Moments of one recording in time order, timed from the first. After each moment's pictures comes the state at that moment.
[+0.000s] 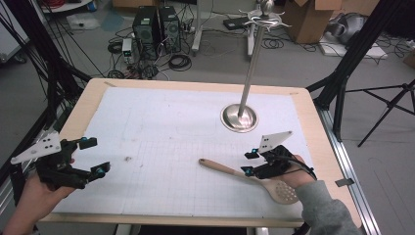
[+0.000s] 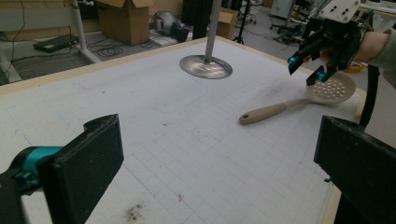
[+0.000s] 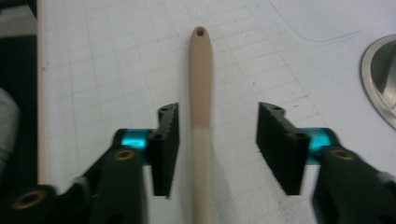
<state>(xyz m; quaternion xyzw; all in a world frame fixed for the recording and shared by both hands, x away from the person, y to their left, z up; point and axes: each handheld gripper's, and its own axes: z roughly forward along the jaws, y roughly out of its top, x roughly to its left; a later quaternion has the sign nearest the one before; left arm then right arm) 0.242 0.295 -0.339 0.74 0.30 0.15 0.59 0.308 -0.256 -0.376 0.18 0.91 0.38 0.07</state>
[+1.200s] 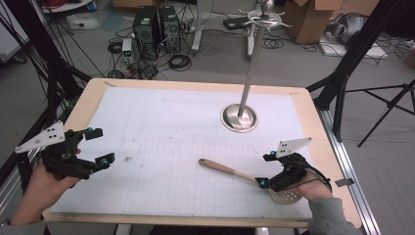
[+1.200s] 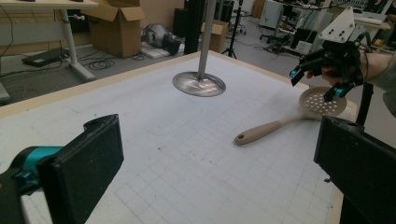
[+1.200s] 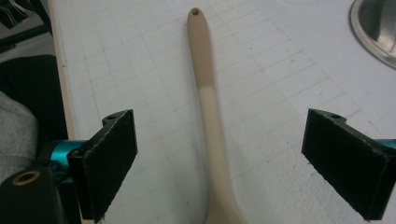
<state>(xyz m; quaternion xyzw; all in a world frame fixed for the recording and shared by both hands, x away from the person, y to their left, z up) 0.257 0.285 -0.326 0.73 0.28 0.14 0.61 0.289 -0.294 -0.382 0.24 0.89 0.39 0.04</state>
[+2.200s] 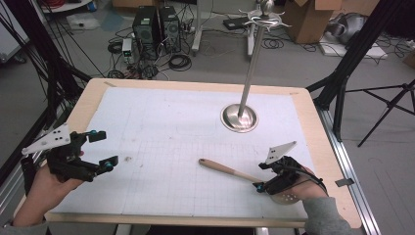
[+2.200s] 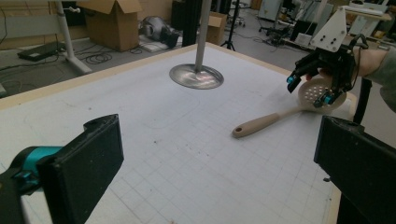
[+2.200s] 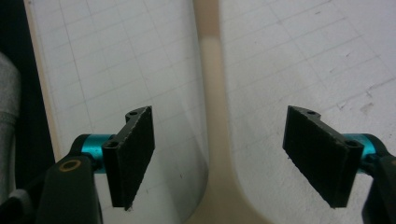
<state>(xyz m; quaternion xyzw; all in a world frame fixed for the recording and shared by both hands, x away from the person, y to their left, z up) 0.256 0.280 -0.331 0.74 0.28 0.14 0.60 0.290 -0.280 -0.399 0.21 0.93 0.30 0.04</state>
